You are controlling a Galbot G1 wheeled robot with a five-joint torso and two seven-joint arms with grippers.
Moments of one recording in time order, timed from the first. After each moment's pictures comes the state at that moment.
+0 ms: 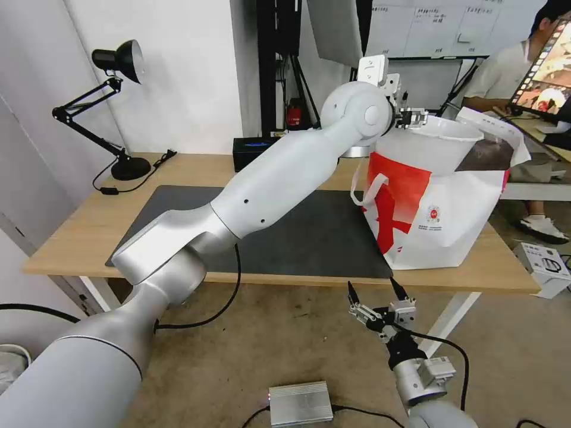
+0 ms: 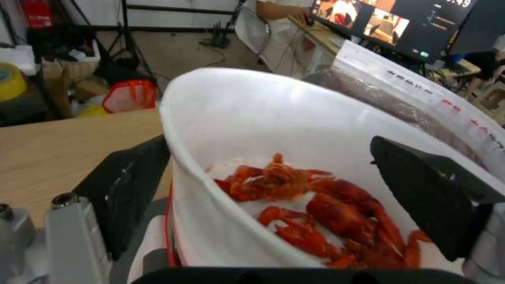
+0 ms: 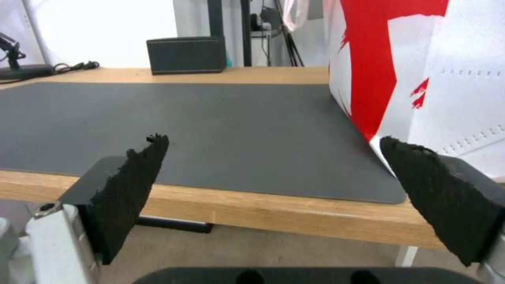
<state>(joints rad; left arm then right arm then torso) -0.21 -1.60 0.42 -1.26 -1.46 0.60 -0.66 -1.66 1.38 0.46 2.12 0.15 0.05 0.00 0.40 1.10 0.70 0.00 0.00</state>
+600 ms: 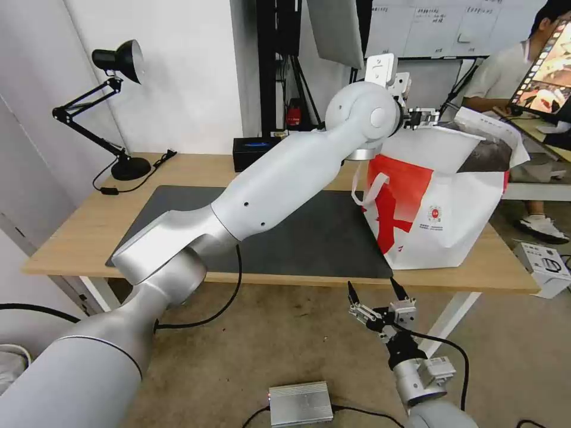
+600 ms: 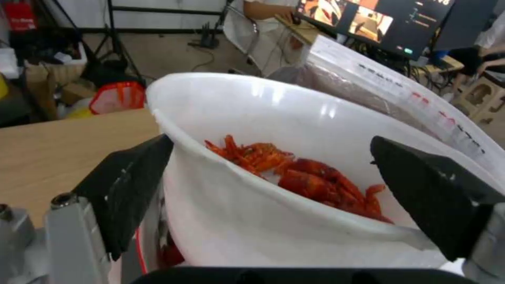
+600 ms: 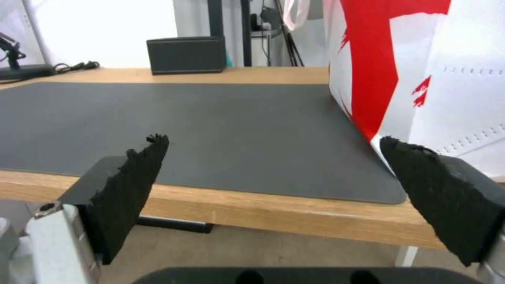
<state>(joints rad) -0.20 -1.60 0.43 -1.30 -1.47 0.60 -0.66 -1.66 1.38 0.46 2.12 0.15 0.05 0.00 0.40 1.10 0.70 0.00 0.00</state>
